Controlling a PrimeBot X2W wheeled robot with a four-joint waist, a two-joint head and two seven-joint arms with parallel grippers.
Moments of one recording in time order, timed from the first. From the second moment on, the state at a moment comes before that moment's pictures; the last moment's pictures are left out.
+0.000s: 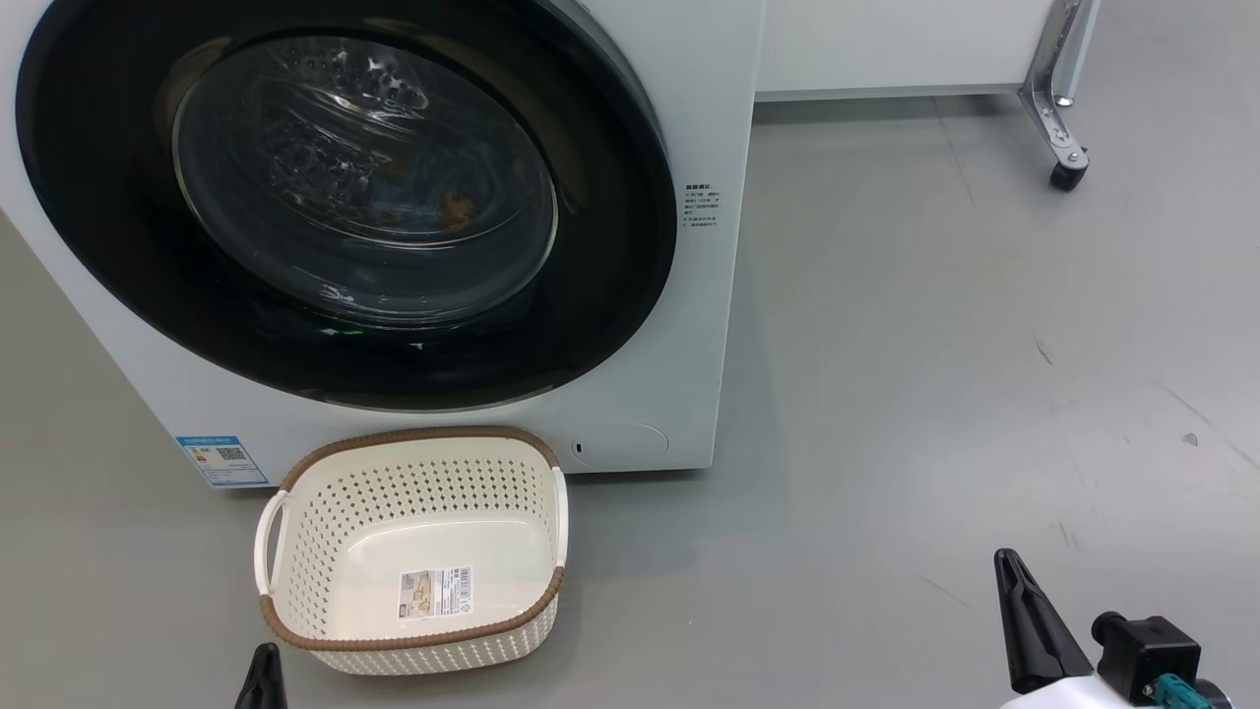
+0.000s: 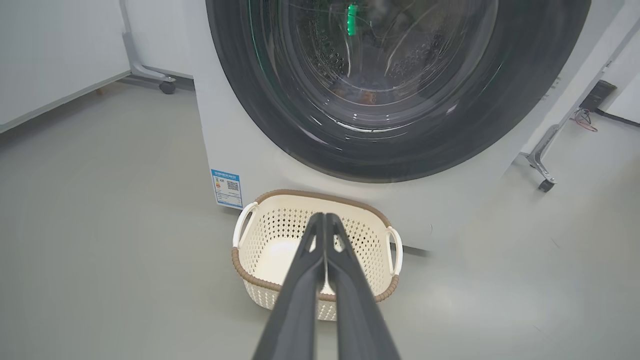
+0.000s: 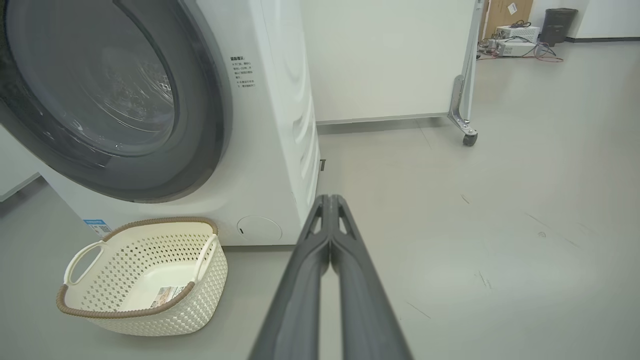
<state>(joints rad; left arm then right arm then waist) 0.23 0.02 0.02 0.22 -0.39 -0.13 -0.25 0.18 -0.09 0.14 0.18 0.25 0.03 -0.26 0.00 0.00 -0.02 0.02</state>
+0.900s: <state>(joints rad) 0.18 0.02 0.02 0.22 -0.75 -0.13 -0.16 0.14 -0.09 0.08 0.18 0.66 0.05 -0.16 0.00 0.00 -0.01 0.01</state>
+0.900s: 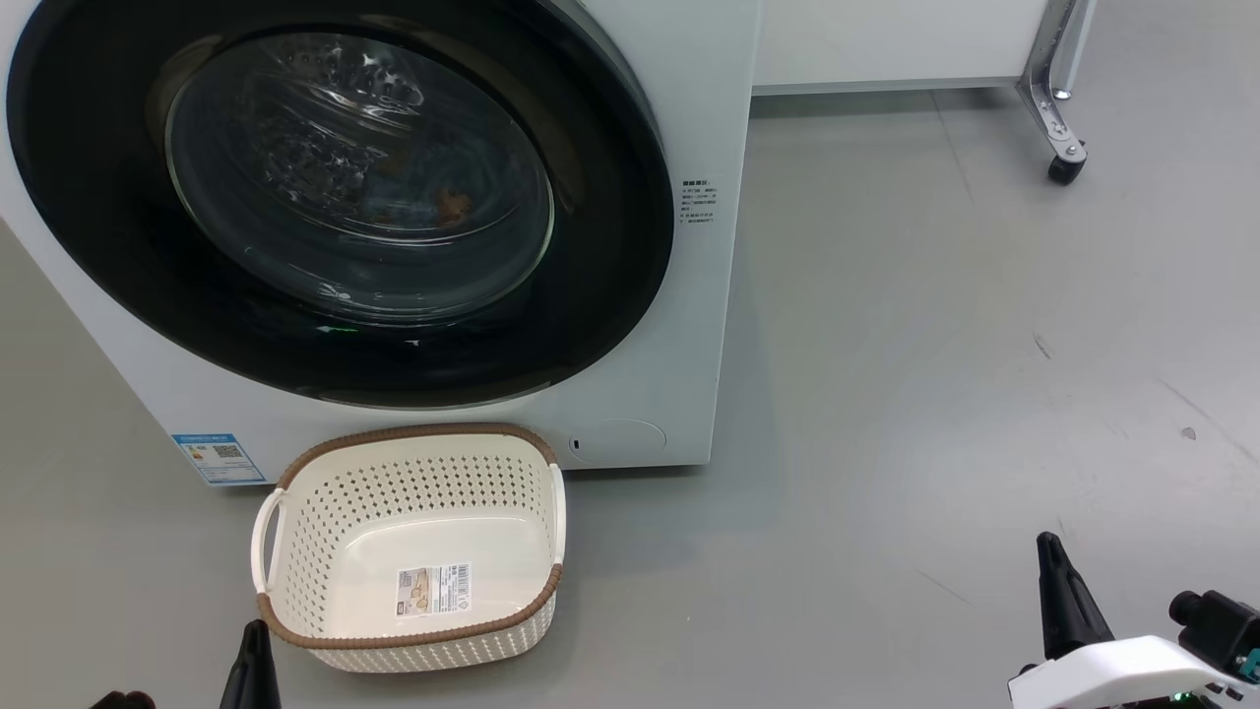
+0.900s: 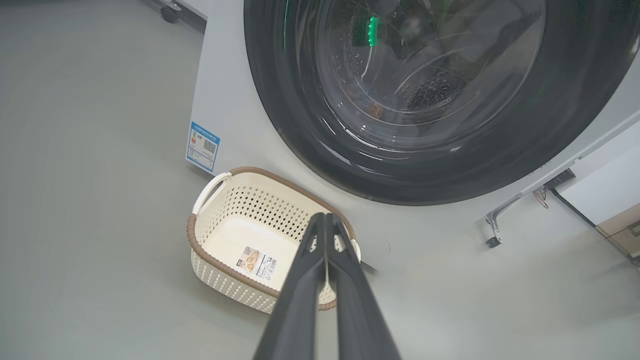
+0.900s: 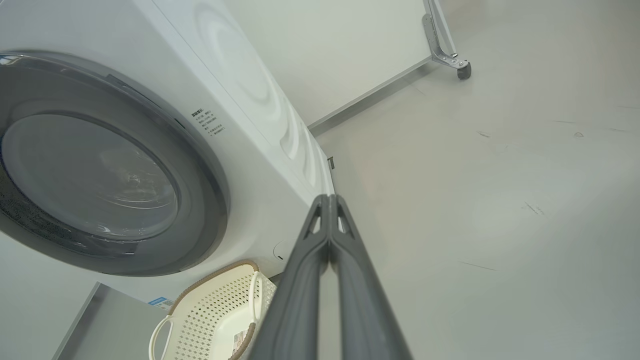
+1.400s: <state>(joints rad) 0.13 0.03 0.02 0.23 -0.96 -0.13 -0.10 0.10 -0.08 0.04 0.20 0.89 0.06 -0.11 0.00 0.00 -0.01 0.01</state>
